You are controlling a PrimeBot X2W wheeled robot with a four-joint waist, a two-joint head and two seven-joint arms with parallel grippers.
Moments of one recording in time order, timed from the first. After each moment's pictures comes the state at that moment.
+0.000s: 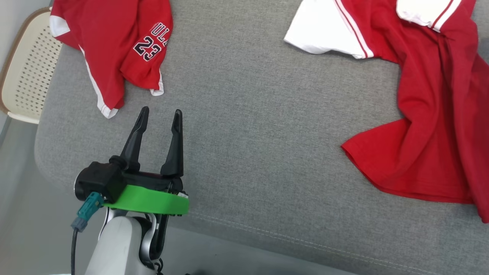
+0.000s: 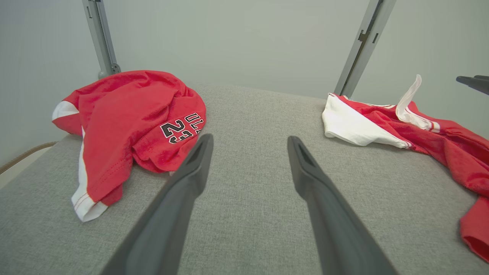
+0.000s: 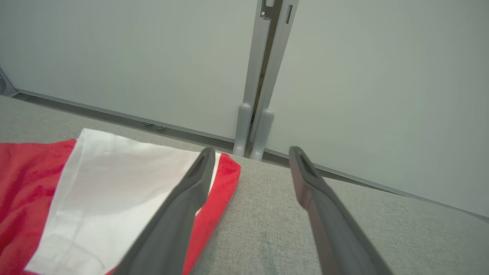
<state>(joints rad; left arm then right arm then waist) -0.25 0.05 -0.21 0.12 -0.33 -0.12 -0.26 -1.32 -0.49 0.40 1.28 0.35 0.13 -0.26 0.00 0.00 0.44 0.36</state>
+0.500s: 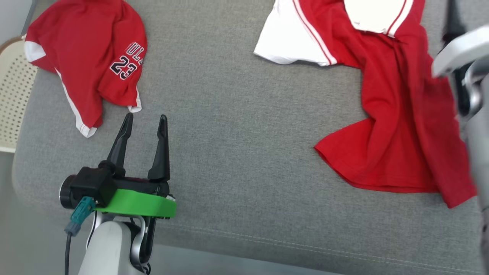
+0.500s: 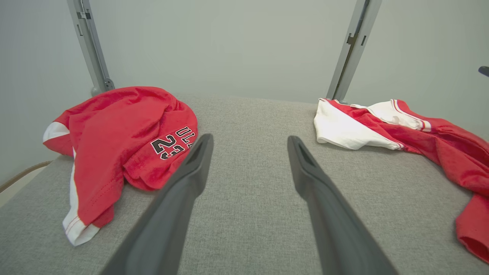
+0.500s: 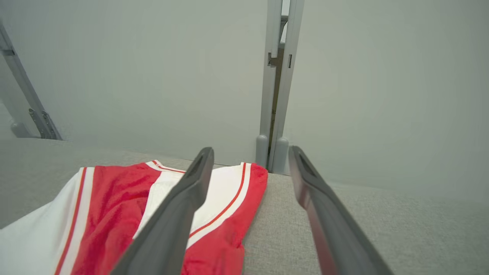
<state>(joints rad) -0.24 0.05 -0.13 0.14 -0.26 -0.12 -0.26 -0.94 -0.32 0.04 0.78 0.17 0.13 -0.26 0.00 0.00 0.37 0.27</state>
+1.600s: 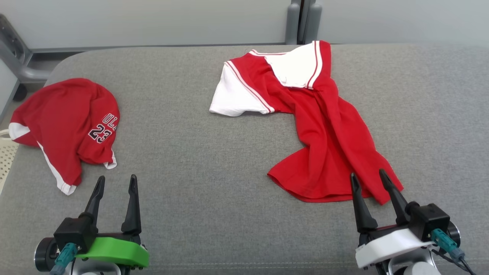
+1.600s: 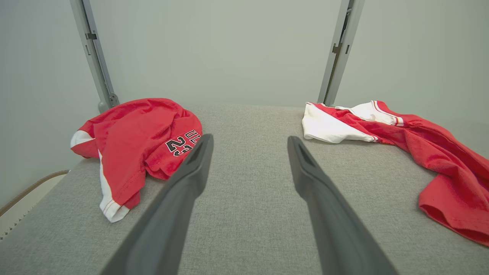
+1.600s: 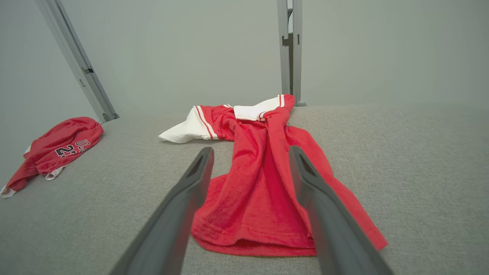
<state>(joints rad) -0.04 0.11 -0.03 0.21 -0.22 -0.11 -0.26 0.02 -0.05 0.10 0.08 0.17 0.13 -0.25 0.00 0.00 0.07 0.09</state>
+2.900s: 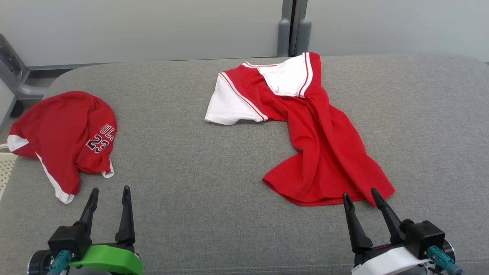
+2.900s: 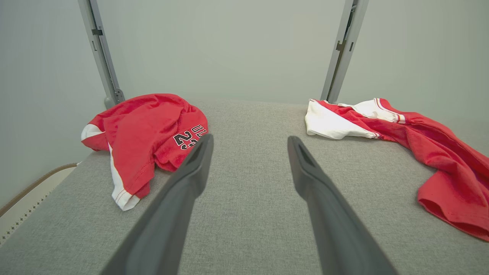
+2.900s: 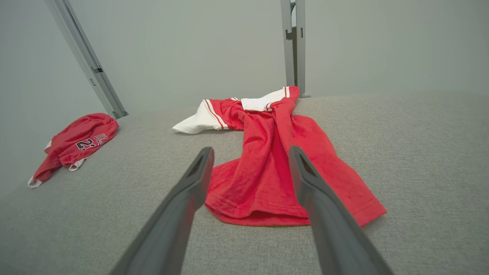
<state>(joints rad) 0.01 0.14 -0.03 0.18 -0.26 -0.07 -0.22 0.12 -0.05 0.14 0.01 0.20 0.13 -0.21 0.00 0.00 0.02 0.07</state>
